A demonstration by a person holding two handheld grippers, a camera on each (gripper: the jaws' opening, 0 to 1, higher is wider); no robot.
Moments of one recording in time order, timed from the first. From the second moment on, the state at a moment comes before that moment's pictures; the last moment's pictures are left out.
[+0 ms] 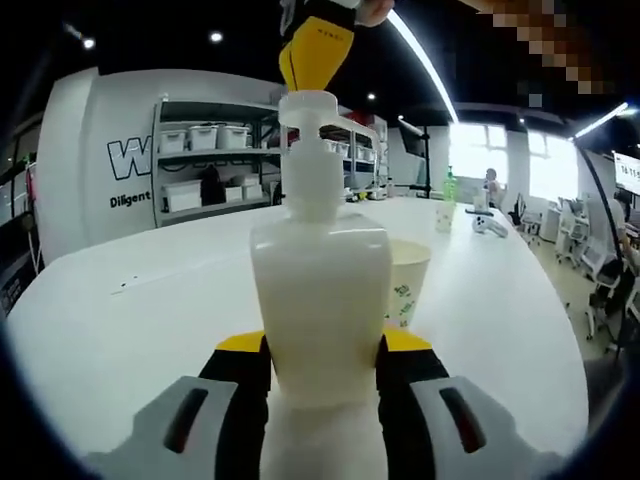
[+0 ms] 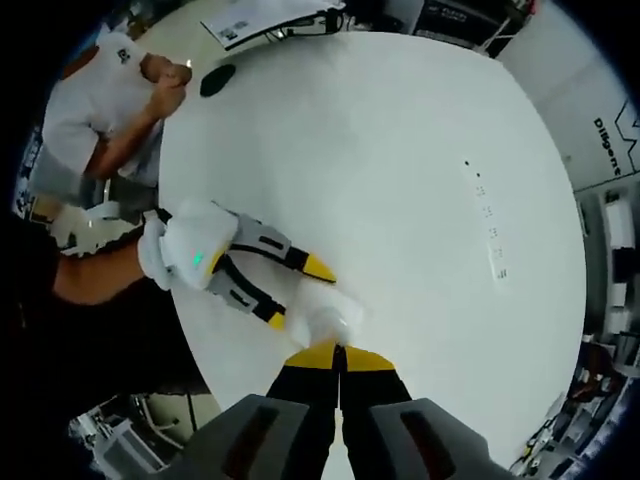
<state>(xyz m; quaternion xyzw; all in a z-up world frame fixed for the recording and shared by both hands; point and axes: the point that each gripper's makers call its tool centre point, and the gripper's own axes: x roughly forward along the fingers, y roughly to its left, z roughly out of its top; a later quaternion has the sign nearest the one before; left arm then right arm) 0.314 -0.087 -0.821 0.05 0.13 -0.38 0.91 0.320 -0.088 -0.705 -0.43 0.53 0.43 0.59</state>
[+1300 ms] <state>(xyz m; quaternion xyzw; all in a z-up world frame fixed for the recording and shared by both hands) 0.313 -0.080 -0.814 0.06 0.11 -0.35 0.93 0.315 -0.085 -0.696 -0.41 0.53 0.41 0.62</state>
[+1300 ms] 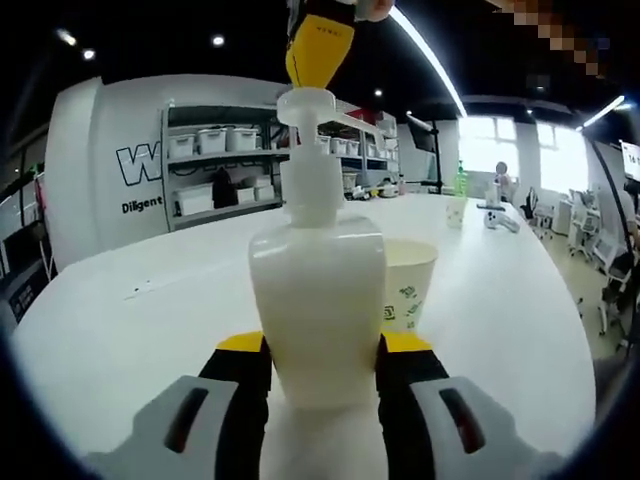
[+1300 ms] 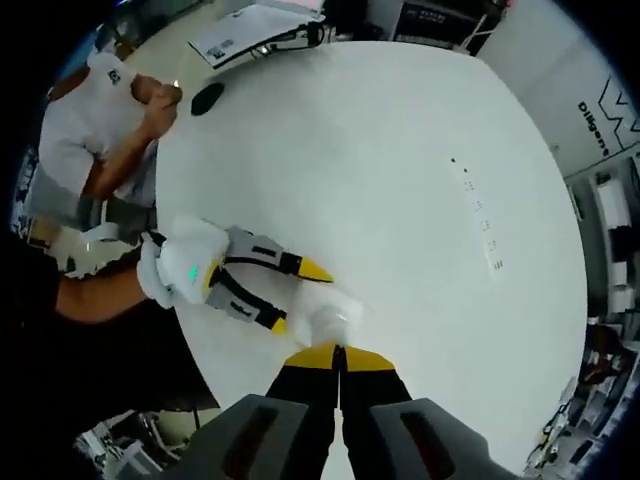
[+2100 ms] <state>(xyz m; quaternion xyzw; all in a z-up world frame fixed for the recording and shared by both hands) 0.317 -0.085 -0.807 0.04 0.11 -0.35 0.93 0.326 -0.087 -0.703 -0.40 0.55 0.39 0.62</state>
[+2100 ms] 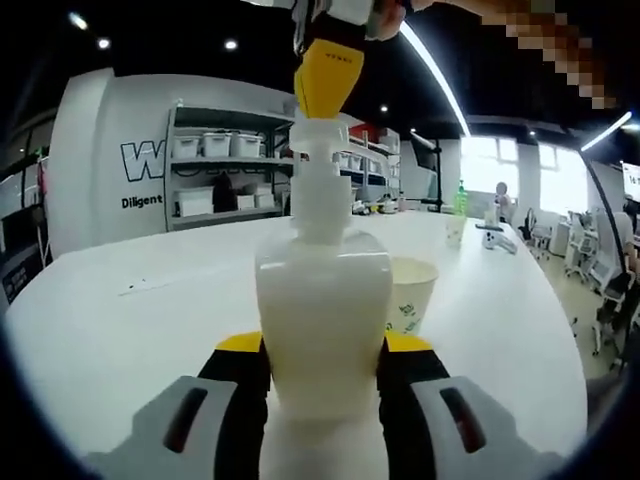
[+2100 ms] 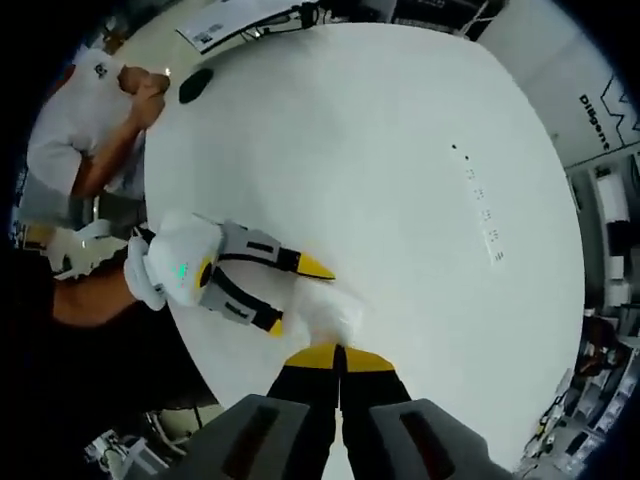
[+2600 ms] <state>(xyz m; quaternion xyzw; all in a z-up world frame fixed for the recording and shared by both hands) 0.312 -0.080 -0.805 0.06 0.11 -0.35 0.93 0.317 -0.086 -0.693 -0.45 0.49 0.41 0.62</state>
